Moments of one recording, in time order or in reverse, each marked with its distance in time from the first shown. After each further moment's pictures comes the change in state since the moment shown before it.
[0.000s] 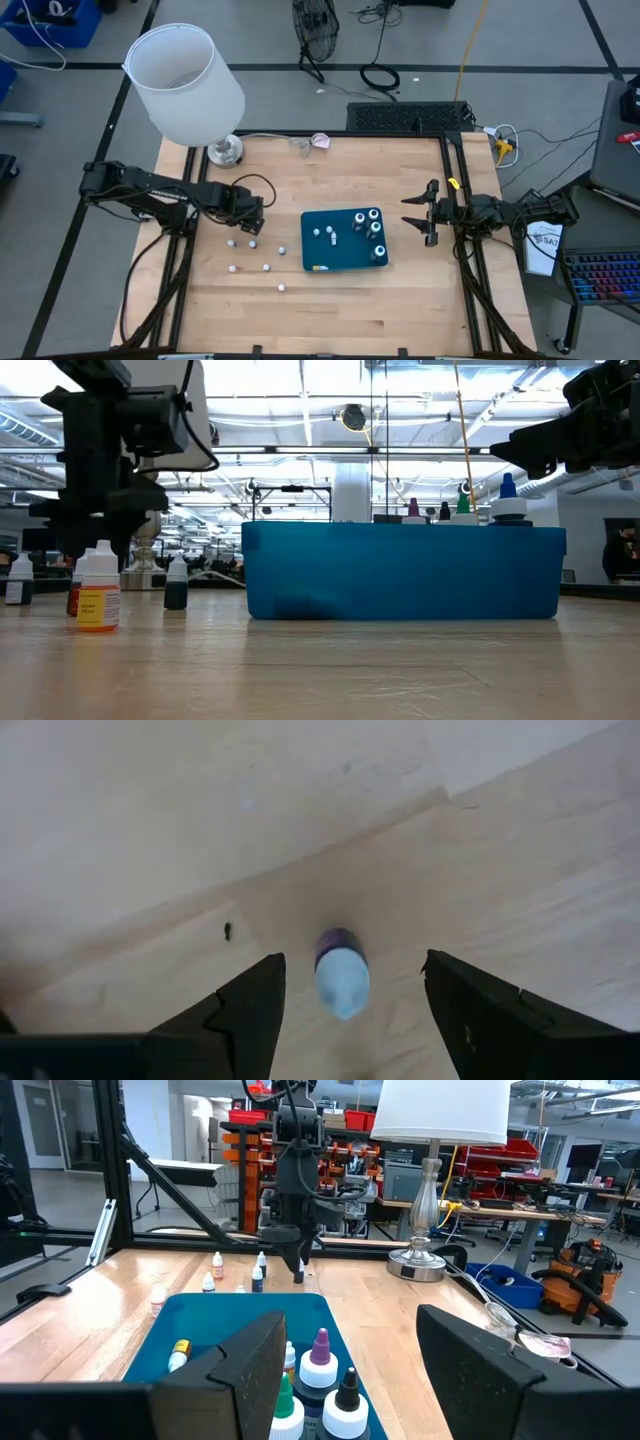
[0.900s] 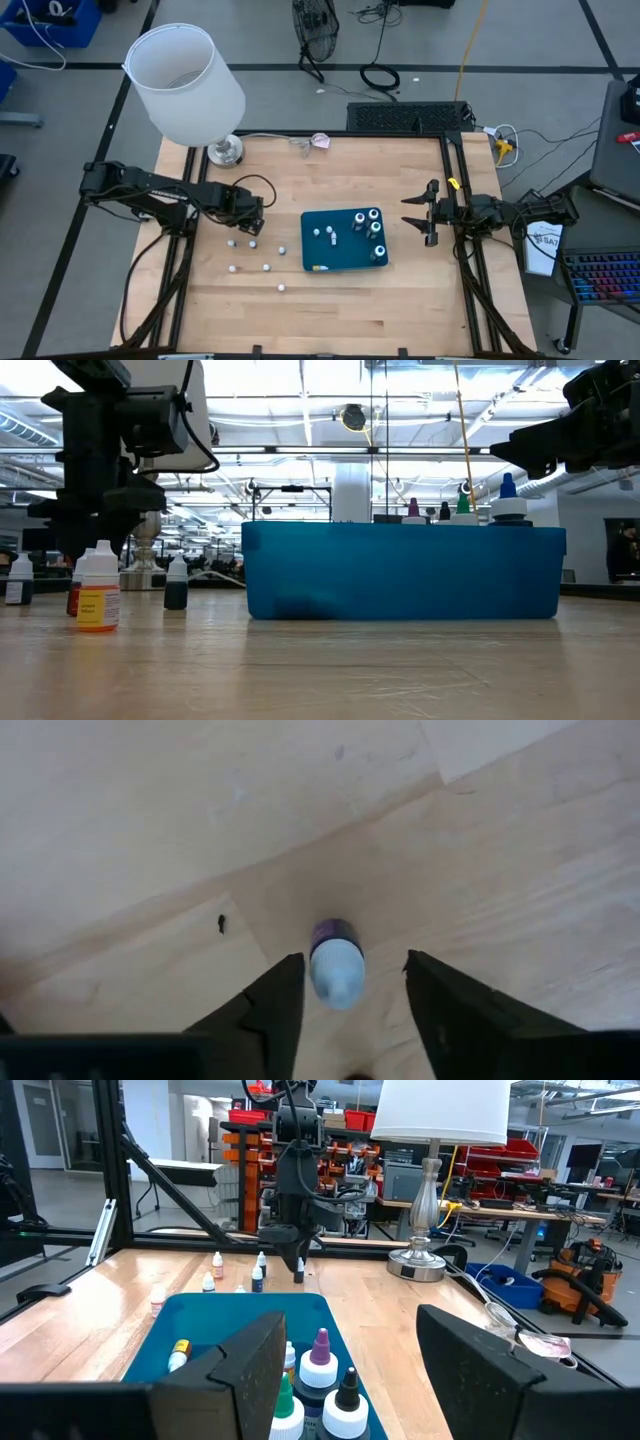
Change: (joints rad) left arm 0.000 0.000 -0.001 0.002 0.022 0.012; right arm 0.000 0.000 0.000 0.000 0.000 0.000
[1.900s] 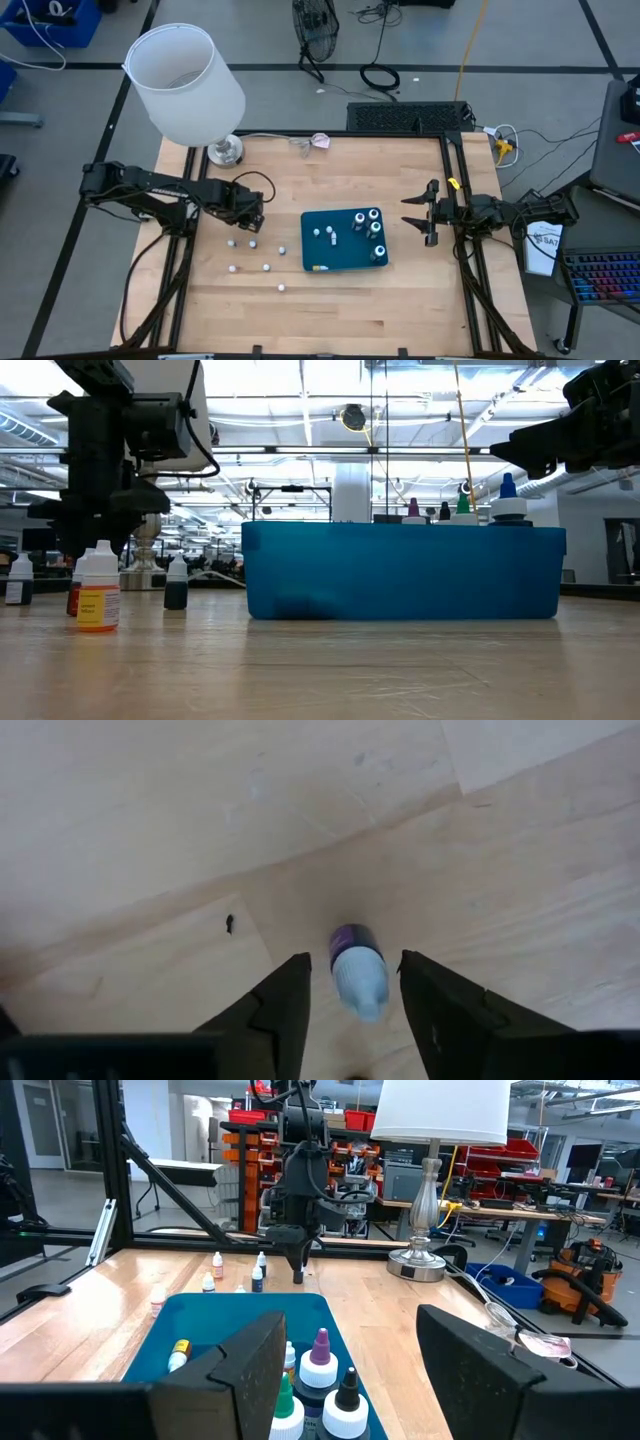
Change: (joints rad) left arm 0.050 0.000 0.000 -0.006 0.029 -0.001; right arm 0.000 0.000 0.000 0.000 0.000 0.000
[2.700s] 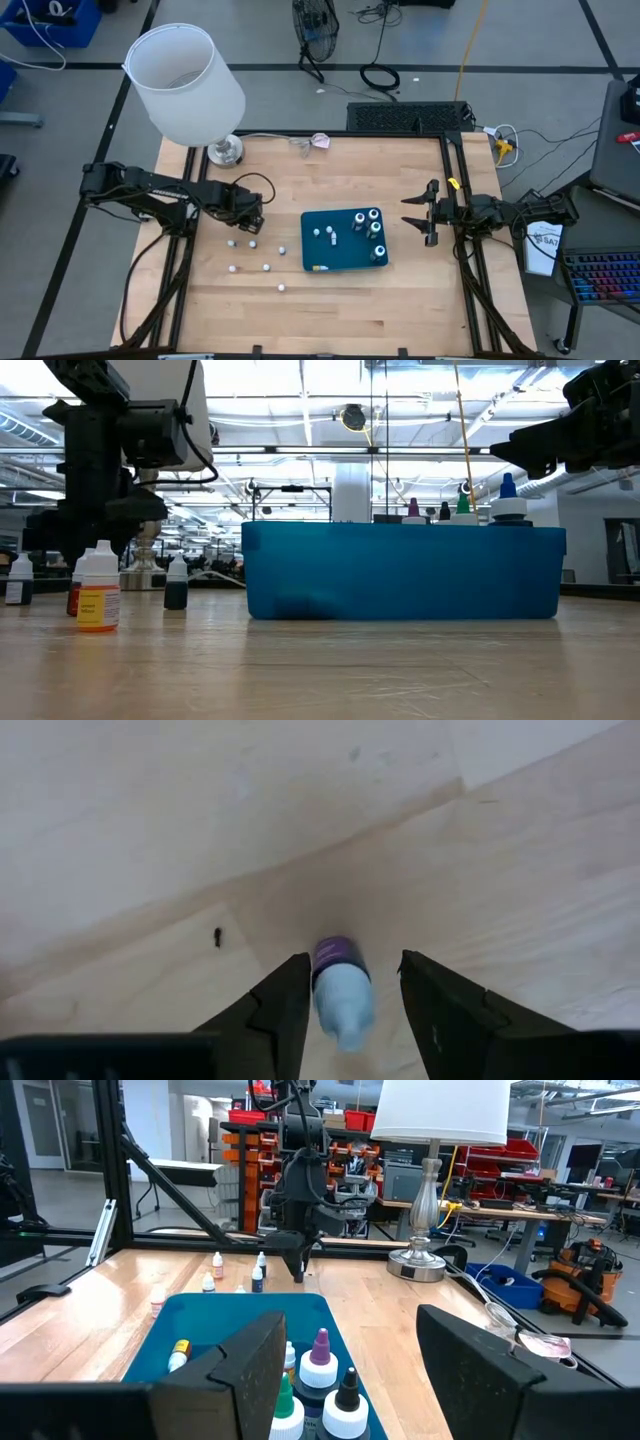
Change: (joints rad) left arm 0.000 0.000 -0.047 0.065 0.008 0.022; right arm 0.000 0.000 0.000 0.000 0.000 0.000
